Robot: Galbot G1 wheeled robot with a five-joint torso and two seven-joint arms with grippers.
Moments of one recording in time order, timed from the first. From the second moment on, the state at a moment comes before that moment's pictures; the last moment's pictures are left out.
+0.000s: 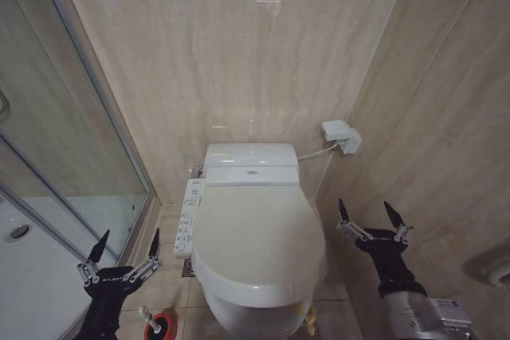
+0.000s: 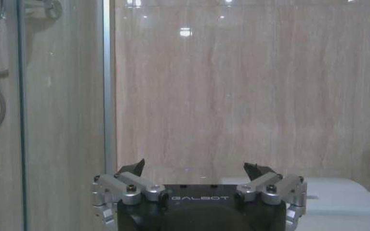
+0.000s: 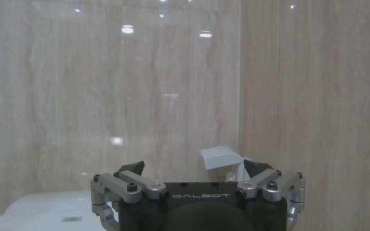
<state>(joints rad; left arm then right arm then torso) 2.00 -1.36 -0.66 -2.48 -0.20 -0.19 -0.12 -1.79 1.44 0.63 2.50 0.17 -0.04 0.15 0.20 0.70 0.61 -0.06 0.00</state>
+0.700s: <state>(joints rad) 2.00 -1.36 -0.66 -2.48 -0.20 -0.19 -0.12 -1.83 1.46 0.61 2.50 0.15 0.04 0.17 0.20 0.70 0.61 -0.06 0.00</state>
